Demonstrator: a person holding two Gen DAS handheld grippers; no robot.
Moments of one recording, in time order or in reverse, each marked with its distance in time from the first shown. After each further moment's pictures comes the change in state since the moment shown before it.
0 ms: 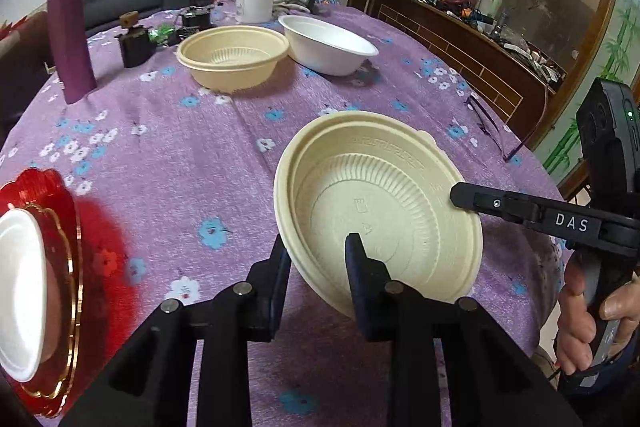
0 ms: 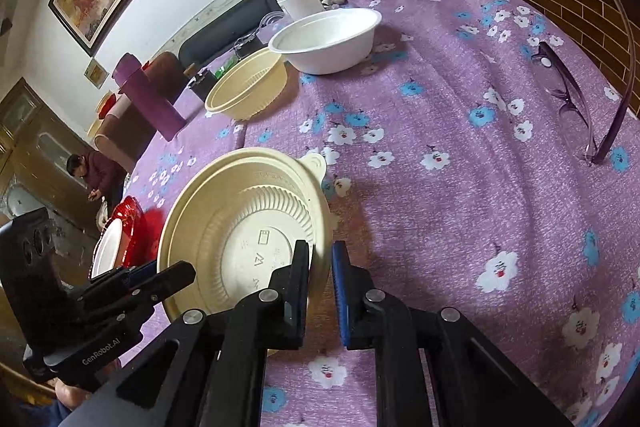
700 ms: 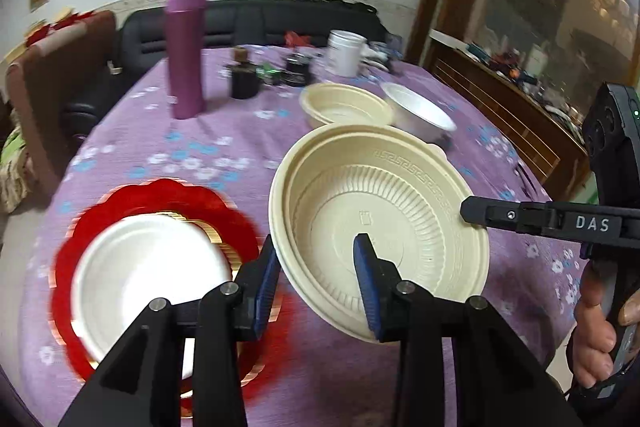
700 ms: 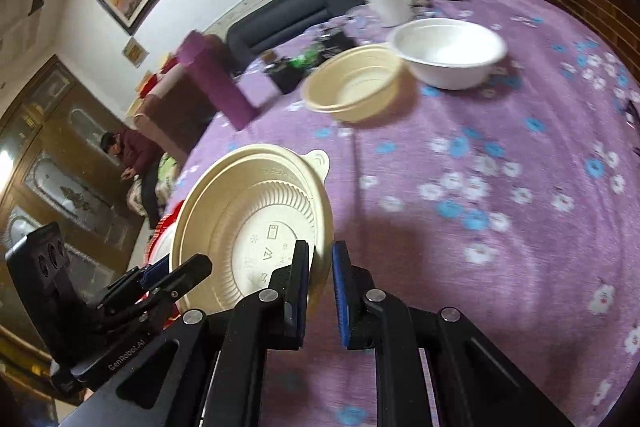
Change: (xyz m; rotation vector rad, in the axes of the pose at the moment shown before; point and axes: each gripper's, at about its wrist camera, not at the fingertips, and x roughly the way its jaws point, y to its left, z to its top) left arm -0.087 0.091 0.000 -0.136 -0.158 0.151; right arm 0.021 0.117 0.027 -0.095 0.051 0.143
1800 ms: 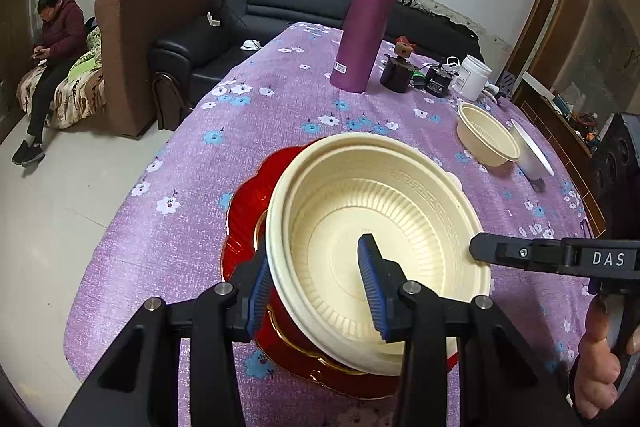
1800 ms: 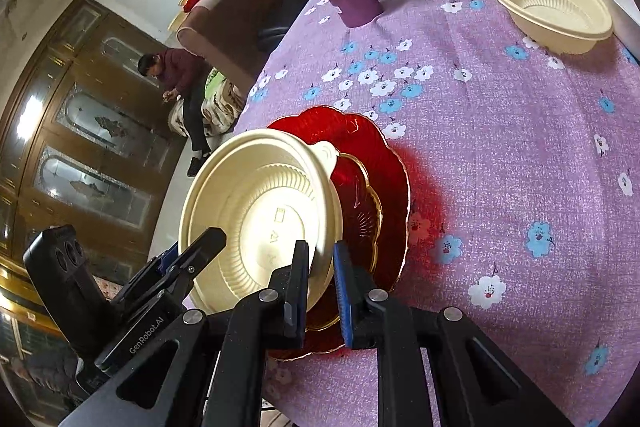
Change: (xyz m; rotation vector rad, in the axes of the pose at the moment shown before) left arm -0.033 0.145 -0.040 -0.270 0.016 0.182; right arm 0.140 0.125 -0.013 -0.084 0.292 0.142
